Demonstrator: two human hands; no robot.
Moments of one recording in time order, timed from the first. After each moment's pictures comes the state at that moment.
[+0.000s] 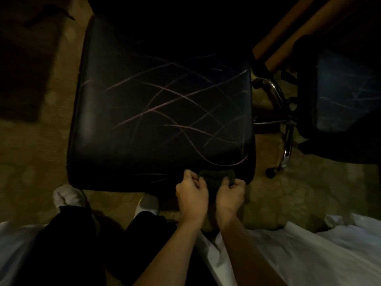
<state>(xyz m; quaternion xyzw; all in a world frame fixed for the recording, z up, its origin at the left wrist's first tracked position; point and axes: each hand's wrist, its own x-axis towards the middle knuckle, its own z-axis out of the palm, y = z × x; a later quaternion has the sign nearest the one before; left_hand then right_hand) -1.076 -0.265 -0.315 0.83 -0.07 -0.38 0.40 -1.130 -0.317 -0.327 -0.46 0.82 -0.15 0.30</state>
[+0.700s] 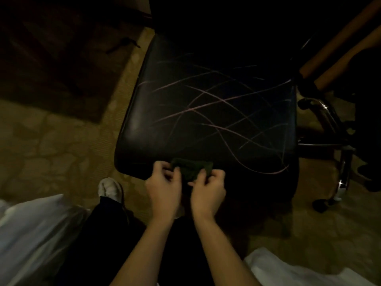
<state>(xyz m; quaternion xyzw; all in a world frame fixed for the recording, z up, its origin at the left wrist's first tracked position) -1.010 -0.178 -0.329 0.89 -0.03 -0.13 0.43 -1.060 -0.236 -0.338 -0.59 0.65 -0.15 0.45</state>
